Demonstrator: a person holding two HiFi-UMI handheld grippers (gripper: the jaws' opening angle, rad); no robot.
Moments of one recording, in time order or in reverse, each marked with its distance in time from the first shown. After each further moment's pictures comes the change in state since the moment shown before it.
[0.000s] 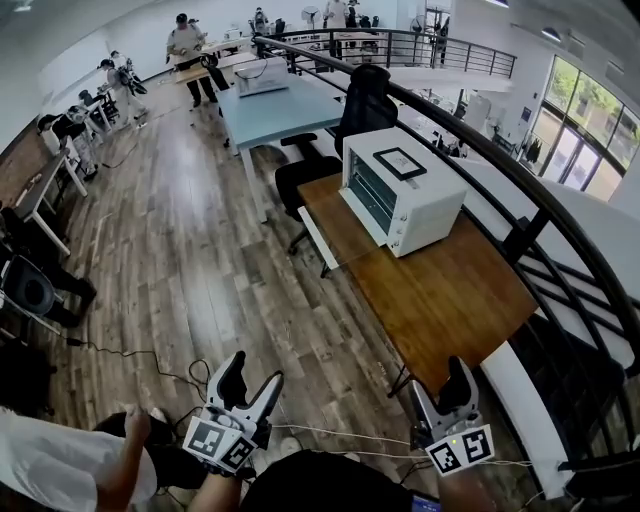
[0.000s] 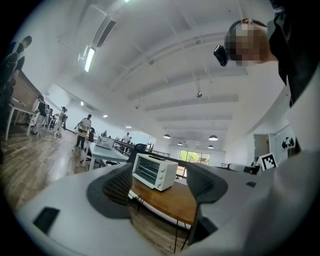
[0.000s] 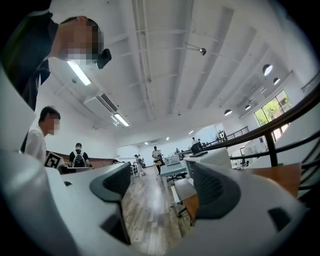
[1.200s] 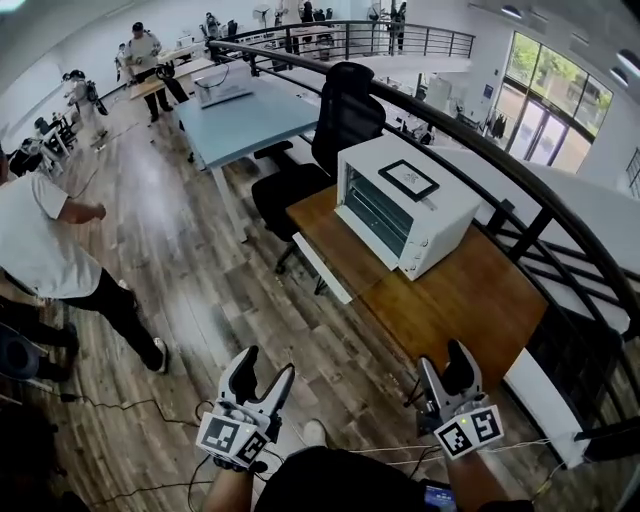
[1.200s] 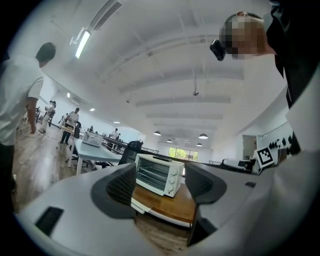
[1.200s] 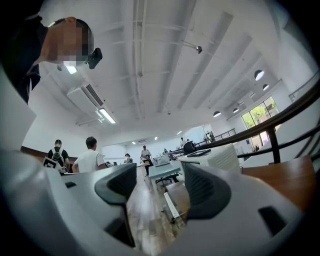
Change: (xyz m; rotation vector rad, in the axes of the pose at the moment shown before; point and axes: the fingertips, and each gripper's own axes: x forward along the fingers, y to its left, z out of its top) left arm 0.102 0.123 0.022 0.005 0.042 -0.162; right arm 0.140 0.019 -0.010 0.018 -0.002 -0.161
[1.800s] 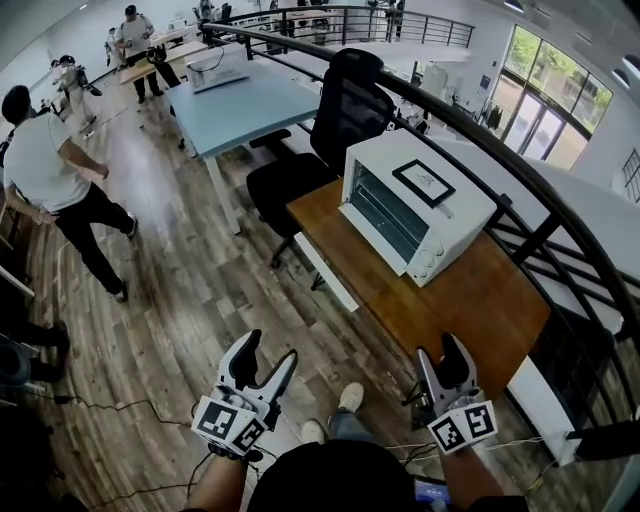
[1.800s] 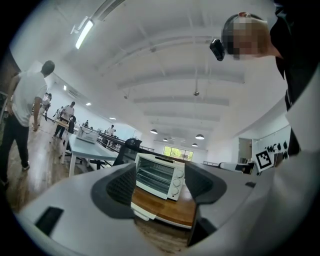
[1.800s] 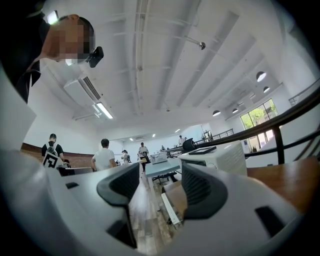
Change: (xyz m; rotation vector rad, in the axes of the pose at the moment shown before) left arm 0.069 0.066 0.001 -0.032 0.022 -0.065; right arm 0.087 0.001 -0.021 -0.031 0.030 -0.030
